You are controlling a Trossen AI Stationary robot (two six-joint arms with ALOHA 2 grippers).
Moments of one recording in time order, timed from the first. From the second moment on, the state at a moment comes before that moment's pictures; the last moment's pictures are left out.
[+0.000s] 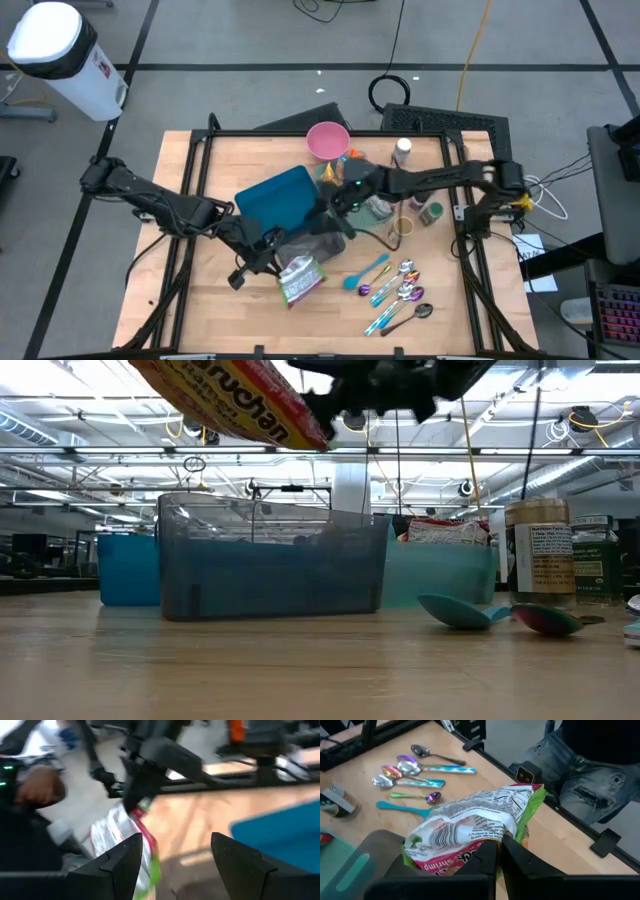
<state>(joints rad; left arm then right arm) -0.33 1.26 0.94 -0.32 0.27 0.29 -0.10 1.71 1.16 0.32 -0.67 0.20</state>
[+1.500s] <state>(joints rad) -0.33 1.26 0.94 -0.29 0.07 0.30 0.04 1.97 1.27 0.46 -0.84 0.47</state>
